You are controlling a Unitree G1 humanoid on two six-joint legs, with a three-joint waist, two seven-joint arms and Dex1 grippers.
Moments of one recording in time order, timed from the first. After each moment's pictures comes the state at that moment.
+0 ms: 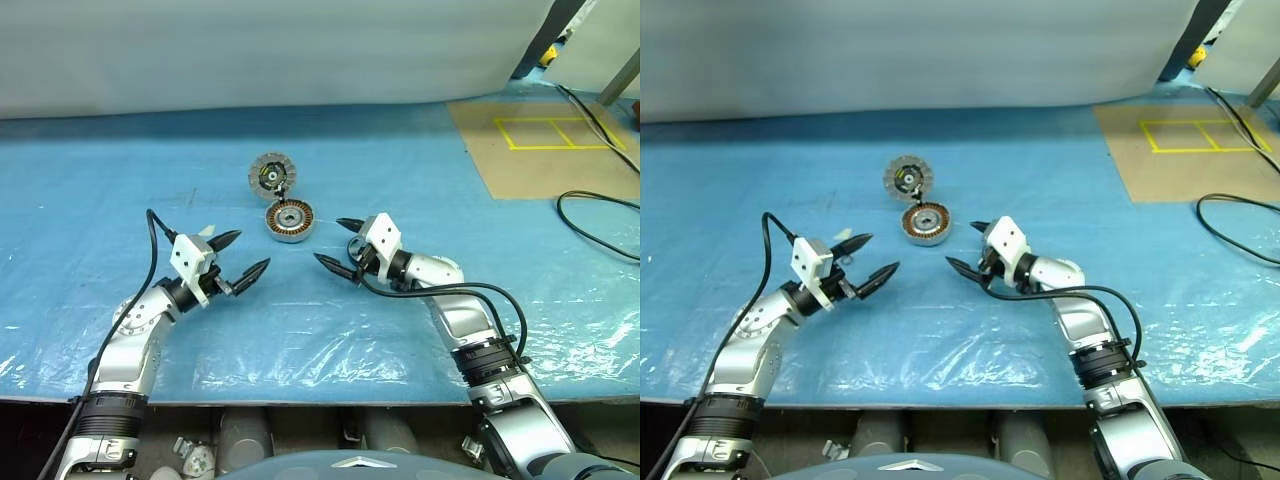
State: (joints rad) left arm -0.11 0.41 0.07 0.06 -0.35 -0.06 -0.83; right arm -0.40 -0.30 0.20 0.16 0.09 0.05 0.76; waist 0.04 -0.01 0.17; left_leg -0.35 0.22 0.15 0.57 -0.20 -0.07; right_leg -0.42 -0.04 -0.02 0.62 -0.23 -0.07
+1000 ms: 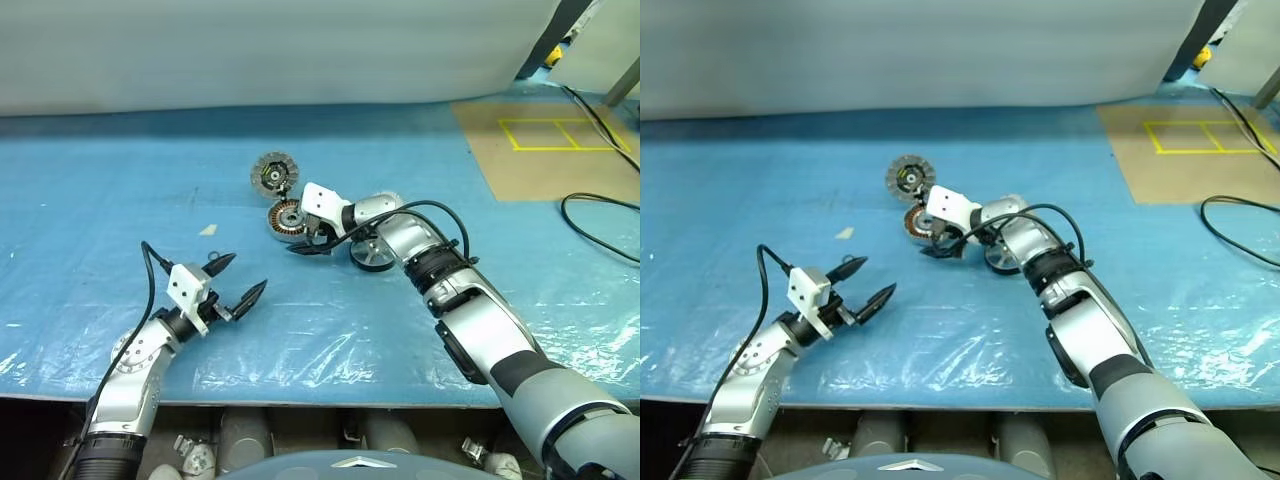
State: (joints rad) left arm 0.09 0.36 0.07 -0.03 -0.32 -0.11 -0.74; right arm -1.03 -0.18 0.42 0.88 -0.13 0.00 0.99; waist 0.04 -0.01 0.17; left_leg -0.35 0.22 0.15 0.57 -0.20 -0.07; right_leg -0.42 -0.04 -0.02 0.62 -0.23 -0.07
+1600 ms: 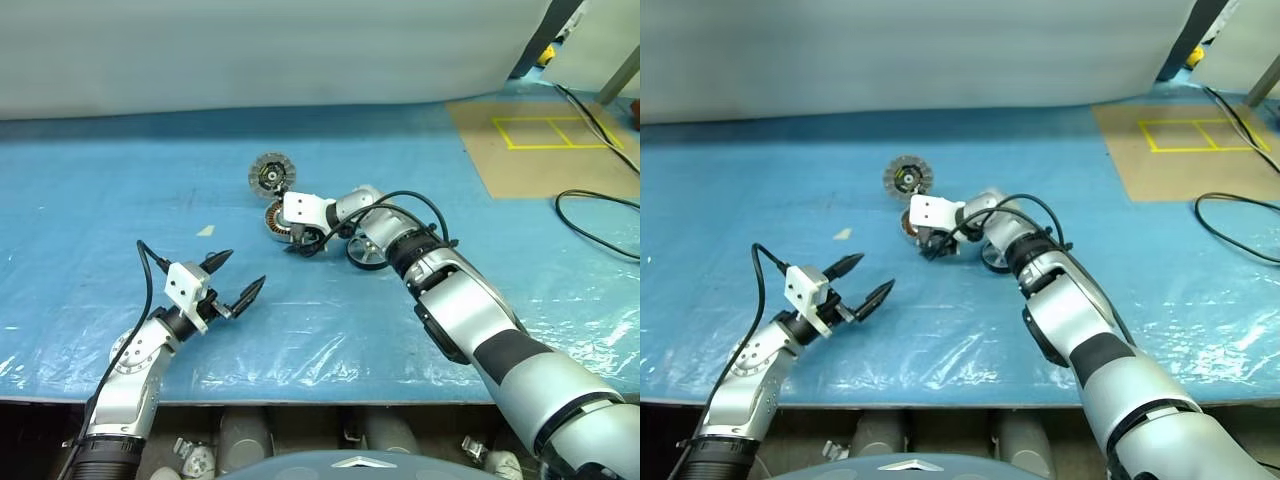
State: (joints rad) left arm 0.07 0.37 0.07 -0.05 -0.32 -0.11 -0.72; right arm -1.18 -0.10 0.47 1.12 -0.32 -0.08 0.94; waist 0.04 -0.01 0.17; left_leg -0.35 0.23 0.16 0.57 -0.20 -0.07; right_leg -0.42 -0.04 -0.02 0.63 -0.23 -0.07
